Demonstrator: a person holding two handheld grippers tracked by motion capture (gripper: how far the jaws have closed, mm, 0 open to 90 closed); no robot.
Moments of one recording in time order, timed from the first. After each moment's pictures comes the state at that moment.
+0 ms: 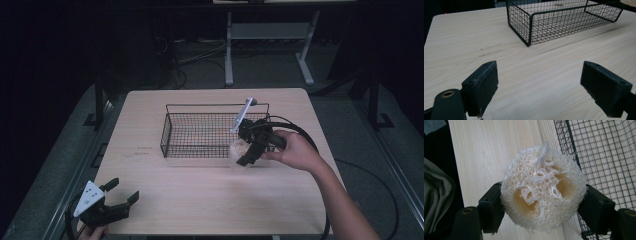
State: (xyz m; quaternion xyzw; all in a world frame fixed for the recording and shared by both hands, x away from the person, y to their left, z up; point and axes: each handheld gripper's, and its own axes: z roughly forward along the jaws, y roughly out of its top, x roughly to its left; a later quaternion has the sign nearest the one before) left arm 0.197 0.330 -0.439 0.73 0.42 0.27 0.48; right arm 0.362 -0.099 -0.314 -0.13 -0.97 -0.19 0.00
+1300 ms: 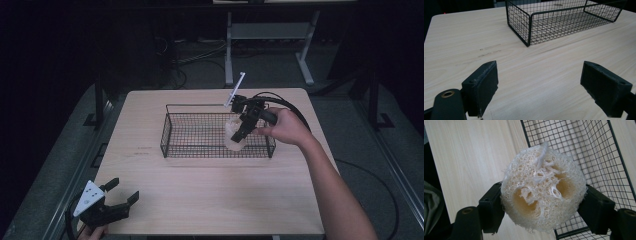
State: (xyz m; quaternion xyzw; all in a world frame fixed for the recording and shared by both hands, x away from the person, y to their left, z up) left arm 0.198 0.330 -0.439 0.73 0.42 0.26 0.48; right arm 0.419 -0.086 -0.291 -0.17 -0.97 -0.18 -0.01
